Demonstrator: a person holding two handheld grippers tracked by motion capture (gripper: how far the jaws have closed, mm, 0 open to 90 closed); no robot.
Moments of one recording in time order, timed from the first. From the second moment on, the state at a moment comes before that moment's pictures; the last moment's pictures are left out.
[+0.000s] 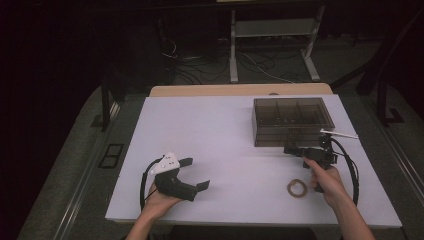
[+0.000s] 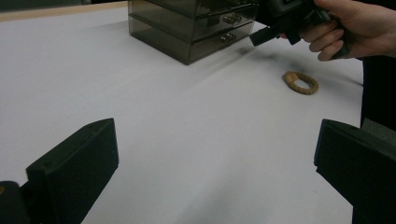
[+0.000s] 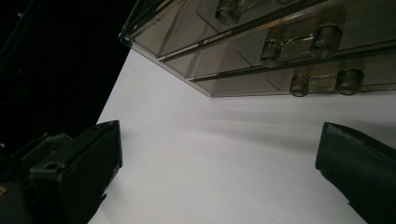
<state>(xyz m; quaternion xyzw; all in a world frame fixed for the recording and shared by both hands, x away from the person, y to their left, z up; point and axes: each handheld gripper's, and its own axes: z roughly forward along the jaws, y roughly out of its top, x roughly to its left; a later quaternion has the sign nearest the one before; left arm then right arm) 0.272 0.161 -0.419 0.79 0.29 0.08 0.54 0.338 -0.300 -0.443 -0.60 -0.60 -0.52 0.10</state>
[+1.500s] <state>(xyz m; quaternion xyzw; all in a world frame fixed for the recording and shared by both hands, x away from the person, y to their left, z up) 0.272 0.158 -0.420 0.79 0.28 0.08 0.54 0.343 -0.315 -0.461 -0.66 -0.54 -0.52 0.08</state>
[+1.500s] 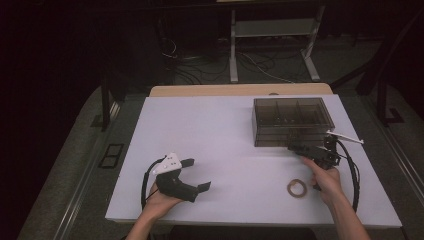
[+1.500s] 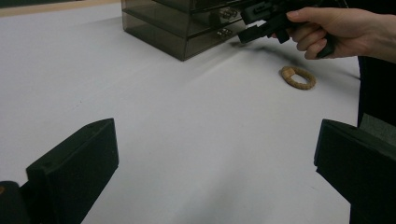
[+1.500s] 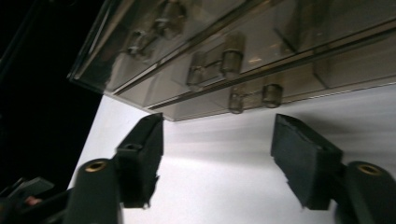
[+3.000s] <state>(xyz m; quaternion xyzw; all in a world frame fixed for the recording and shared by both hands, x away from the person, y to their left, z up) 0.272 0.158 -0.420 0.79 0.28 0.08 0.54 0.351 -0.320 -0.484 -0.72 -0.44 -0.52 0.09</state>
